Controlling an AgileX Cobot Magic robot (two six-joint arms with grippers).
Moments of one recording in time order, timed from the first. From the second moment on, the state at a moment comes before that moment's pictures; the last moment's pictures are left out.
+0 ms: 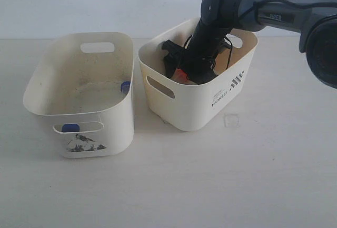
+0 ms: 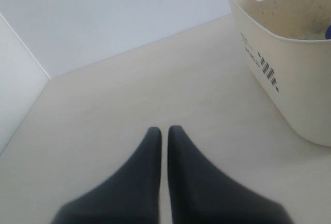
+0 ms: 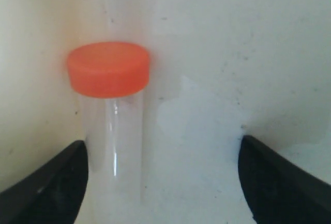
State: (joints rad) left arm -0.03 0.00 0.00 0.39 0.34 -0.03; right arm 0.32 2.42 -1.98 0.27 0.95 0.95
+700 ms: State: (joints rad) left arm -0.03 0.00 0.00 0.39 0.34 -0.03; right arm 0.32 2.43 -1.98 0.32 0.91 0.97
